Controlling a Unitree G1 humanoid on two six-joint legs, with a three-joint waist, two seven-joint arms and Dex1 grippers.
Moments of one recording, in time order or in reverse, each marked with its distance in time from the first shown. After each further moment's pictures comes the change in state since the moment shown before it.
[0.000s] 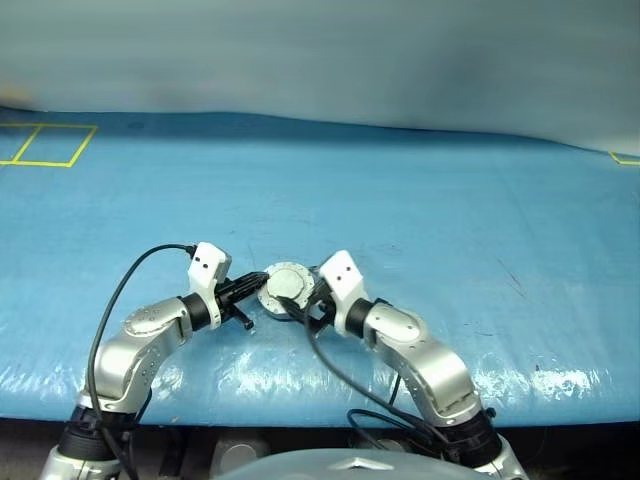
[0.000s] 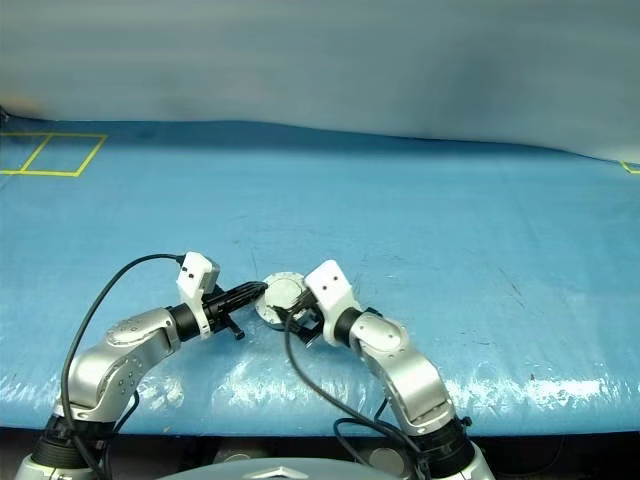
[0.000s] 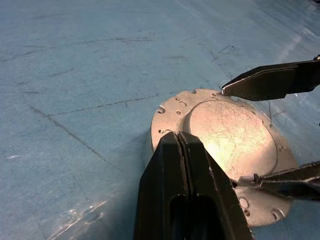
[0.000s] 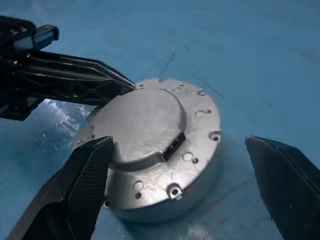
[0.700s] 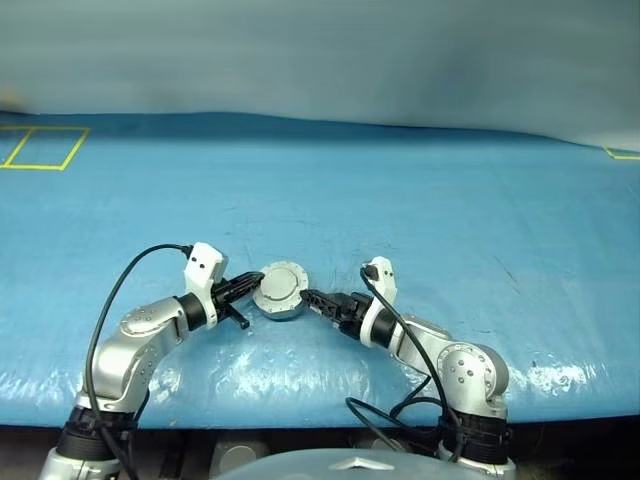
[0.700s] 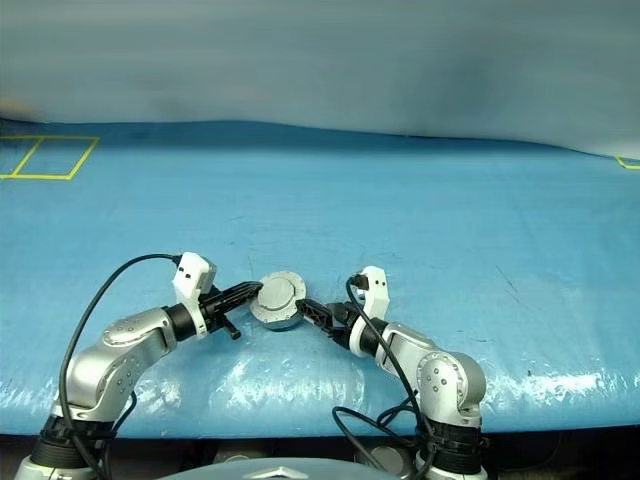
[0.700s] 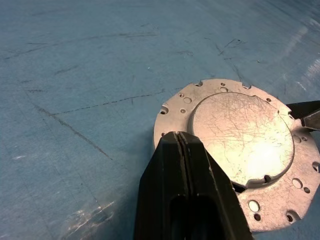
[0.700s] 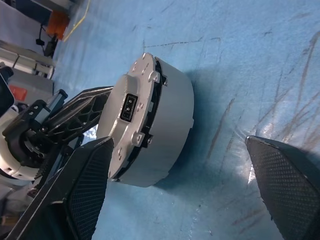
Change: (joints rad) left arm -0.002 -0.004 0.017 0.006 0.027 0.004 -0.019; right arm -0.028 0.189 -0.359 0.101 0.550 0.404 -0.223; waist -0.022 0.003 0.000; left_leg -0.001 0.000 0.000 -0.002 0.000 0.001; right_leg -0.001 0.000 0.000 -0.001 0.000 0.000
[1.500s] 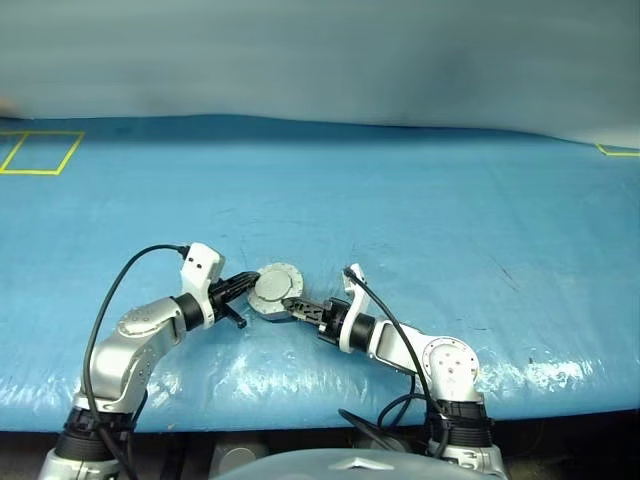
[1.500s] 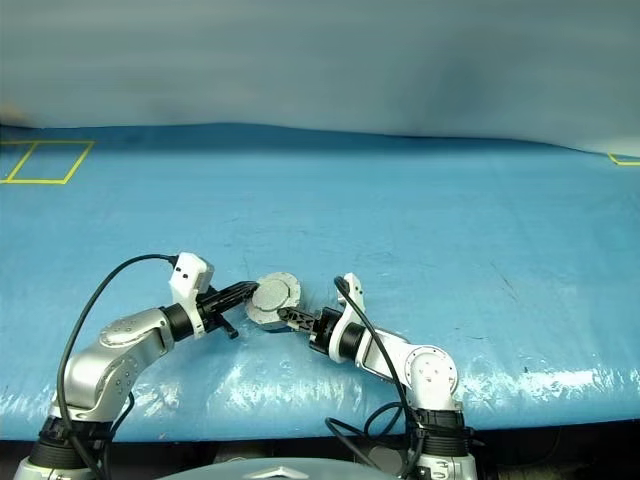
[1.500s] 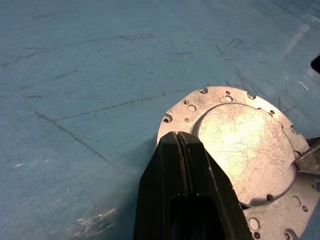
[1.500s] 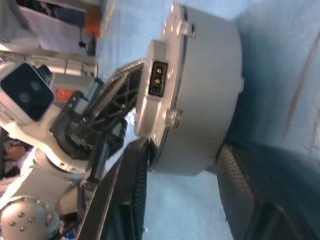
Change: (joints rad) left arm 0.006 0.001 0.017 0.004 0.021 0.003 0.006; right arm -0.029 -0.001 0.068 0.199 0.359 -0.032 -0.186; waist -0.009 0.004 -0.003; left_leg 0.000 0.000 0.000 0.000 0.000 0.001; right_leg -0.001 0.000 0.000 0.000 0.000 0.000
